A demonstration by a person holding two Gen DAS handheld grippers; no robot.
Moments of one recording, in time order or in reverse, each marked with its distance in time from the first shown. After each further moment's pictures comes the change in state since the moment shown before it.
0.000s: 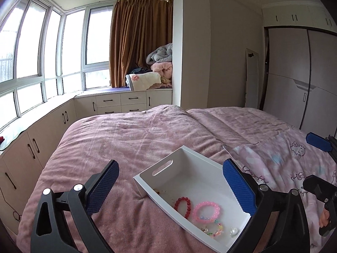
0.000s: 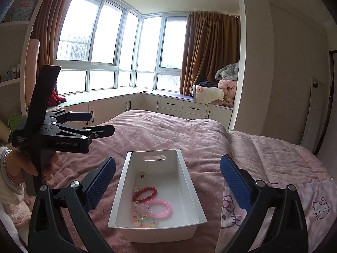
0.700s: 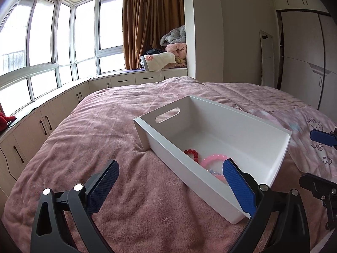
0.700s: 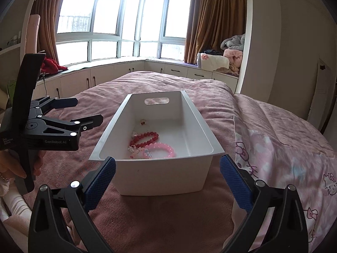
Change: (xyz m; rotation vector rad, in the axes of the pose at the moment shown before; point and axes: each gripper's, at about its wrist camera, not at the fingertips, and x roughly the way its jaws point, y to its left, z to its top) left arm 0.026 -0.029 -0.118 -0.017 0.097 0.123; right arm 0.030 0.005 -0.108 -0.007 0.185 0.014
